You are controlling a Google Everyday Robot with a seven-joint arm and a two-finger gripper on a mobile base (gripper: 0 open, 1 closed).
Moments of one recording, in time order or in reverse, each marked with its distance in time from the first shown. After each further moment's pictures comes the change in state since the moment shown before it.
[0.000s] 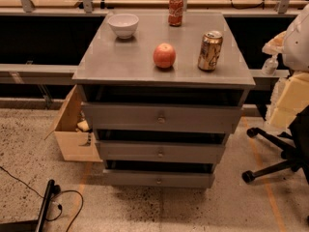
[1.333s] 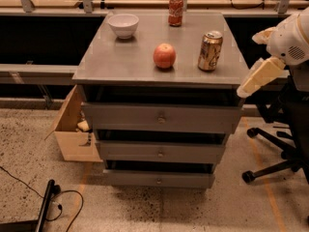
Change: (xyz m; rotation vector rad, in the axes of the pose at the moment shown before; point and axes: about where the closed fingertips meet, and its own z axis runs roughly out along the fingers) arm -0.005 -0.122 0.073 0.085 -0.332 0.128
